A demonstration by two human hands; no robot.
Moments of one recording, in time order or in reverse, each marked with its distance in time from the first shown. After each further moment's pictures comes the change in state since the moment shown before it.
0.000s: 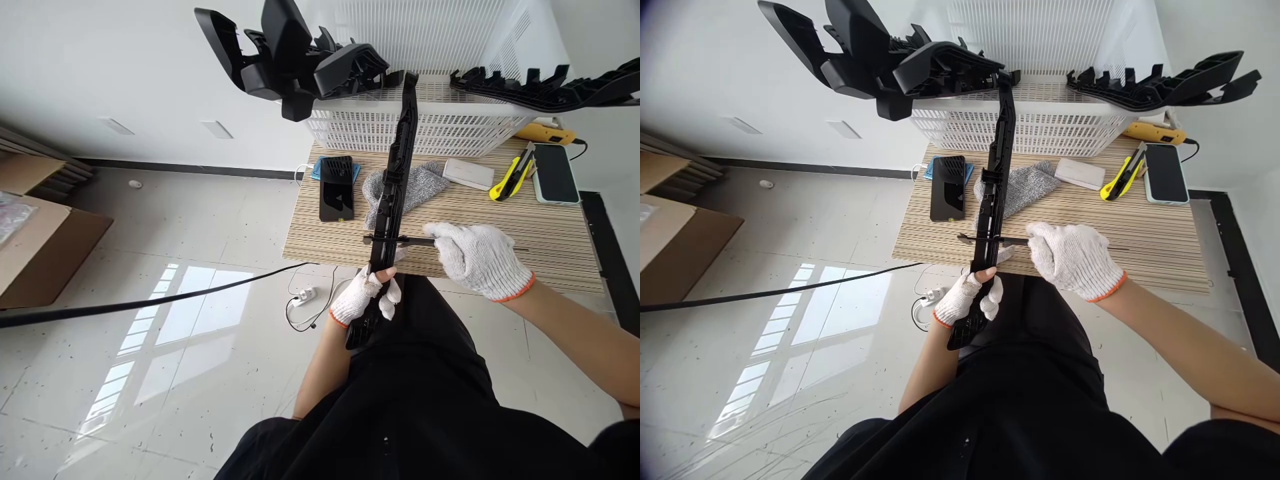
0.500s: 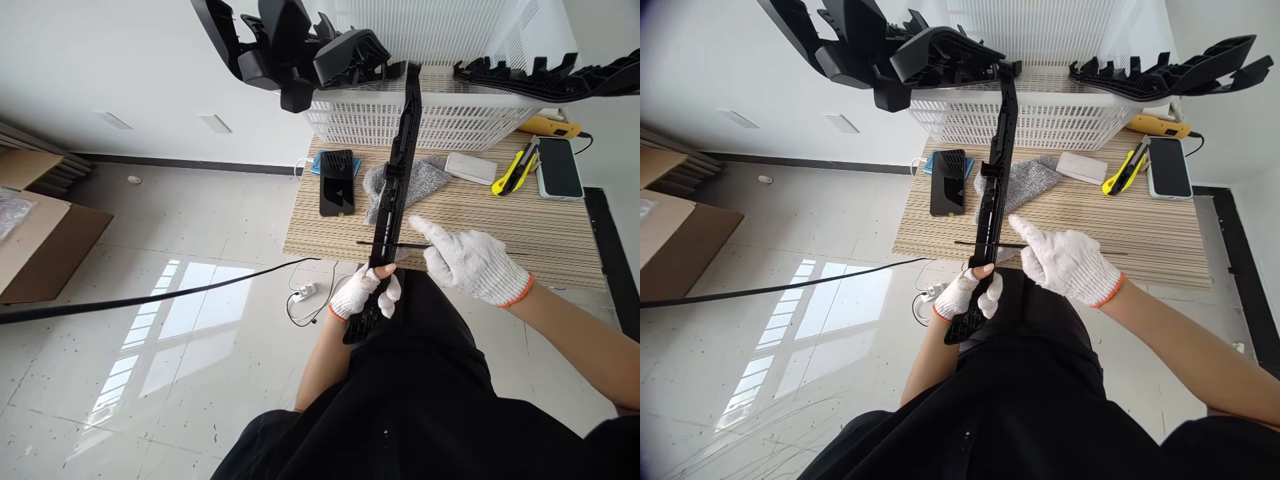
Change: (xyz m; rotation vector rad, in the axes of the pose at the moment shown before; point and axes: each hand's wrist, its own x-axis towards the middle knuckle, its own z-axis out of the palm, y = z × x) left_hand 0.000 -0.007 -0.007 -0.030 -0.048 -0.081; right_hand -0.009 -0.011 0.001 -0.027 0.044 -0.168
